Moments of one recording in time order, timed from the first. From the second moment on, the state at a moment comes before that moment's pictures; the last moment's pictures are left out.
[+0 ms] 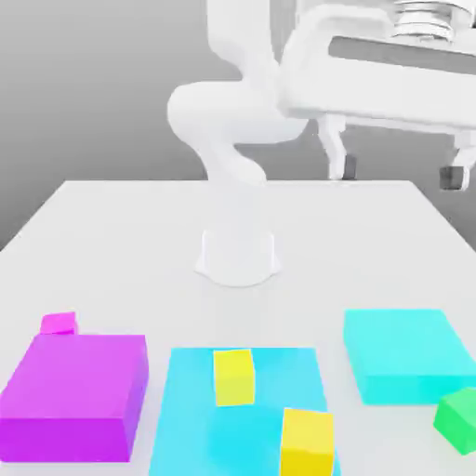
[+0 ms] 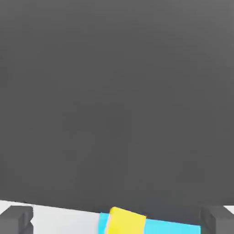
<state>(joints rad) 0.01 -0.16 0.30 -2.30 -0.21 2.46 1.06</state>
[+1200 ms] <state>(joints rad) 0.06 0.29 0.39 -2.36 -0.15 2.60 1.09</state>
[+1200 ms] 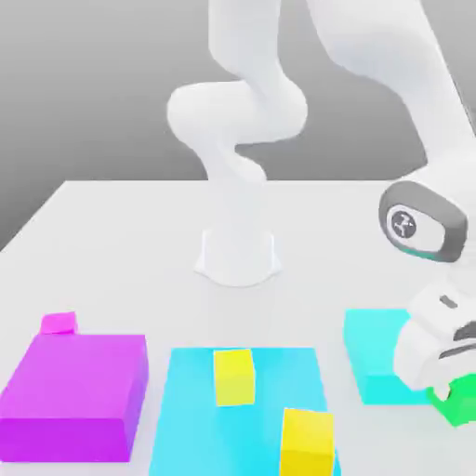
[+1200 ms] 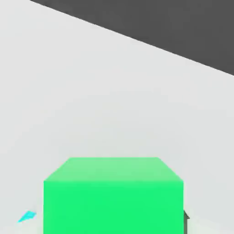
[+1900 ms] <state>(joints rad) -0.48 -0.05 -0.02 -2.67 0.01 2.60 1.07</state>
